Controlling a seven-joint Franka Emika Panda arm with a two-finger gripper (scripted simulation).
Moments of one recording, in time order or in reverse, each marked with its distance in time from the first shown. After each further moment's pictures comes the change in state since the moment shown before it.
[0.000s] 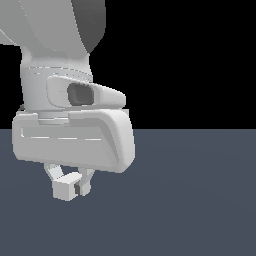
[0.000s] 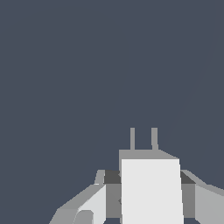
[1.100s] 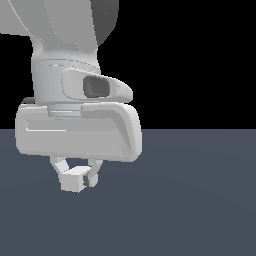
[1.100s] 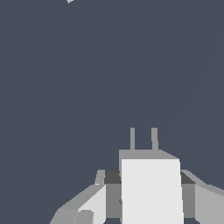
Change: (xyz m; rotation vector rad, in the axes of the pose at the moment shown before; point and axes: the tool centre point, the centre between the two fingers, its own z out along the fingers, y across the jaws) arm 0.008 0.008 -0.009 0.010 0.002 -0.079
